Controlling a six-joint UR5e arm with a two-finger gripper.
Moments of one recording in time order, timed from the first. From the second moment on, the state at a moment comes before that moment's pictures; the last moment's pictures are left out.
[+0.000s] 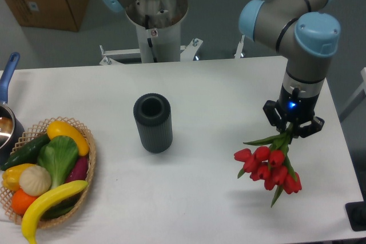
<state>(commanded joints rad) 2.73 -1.96 -1.42 -1.13 1.44 1.27</state>
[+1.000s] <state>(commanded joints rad) 2.74 -1.78 -1.71 -0.84 0.31 1.07</state>
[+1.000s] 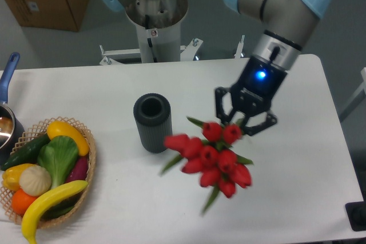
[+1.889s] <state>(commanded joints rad) 2.75 -1.57 -1.98 -0.84 0.08 1.07</state>
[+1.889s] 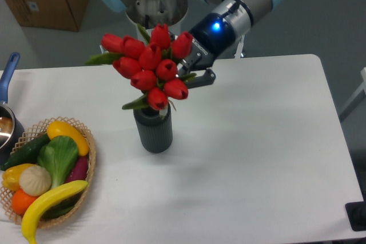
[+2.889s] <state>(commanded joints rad) 2.78 -1.58 -2.19 -0.83 0.09 1.30</state>
